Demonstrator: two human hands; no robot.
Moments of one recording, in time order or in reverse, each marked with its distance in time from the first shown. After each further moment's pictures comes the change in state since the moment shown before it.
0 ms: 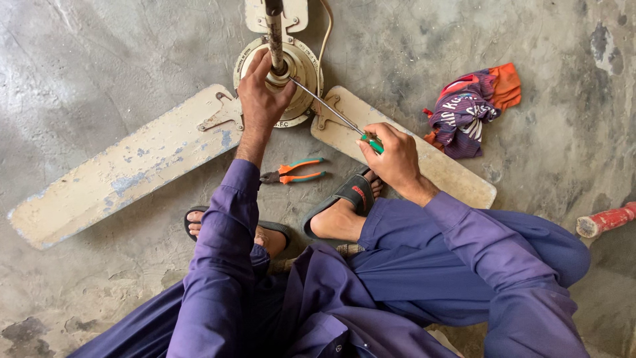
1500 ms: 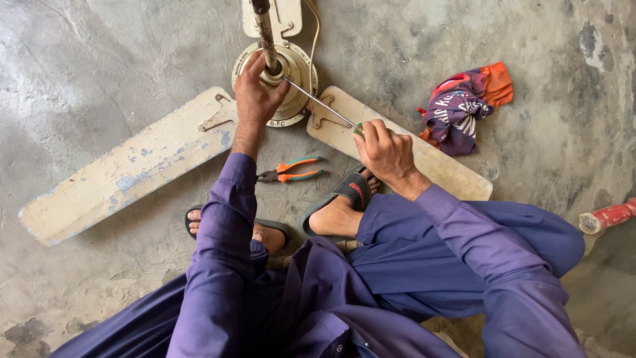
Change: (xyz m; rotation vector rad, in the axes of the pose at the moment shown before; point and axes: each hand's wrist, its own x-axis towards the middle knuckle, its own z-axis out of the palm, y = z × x) left_hand 0.003 0.003 -0.008 0.005 -0.058 -0.031; right_hand -0.010 0.000 0.001 -0.402 -0.036 -0.142
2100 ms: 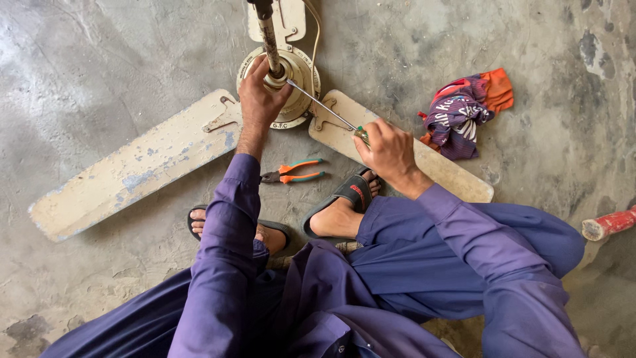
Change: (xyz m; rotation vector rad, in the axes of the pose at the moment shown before) left_hand 0.000 0.002 0.003 0.028 0.026 0.006; right_hand 0.006 0.006 0.002 0.042 0.064 -0.022
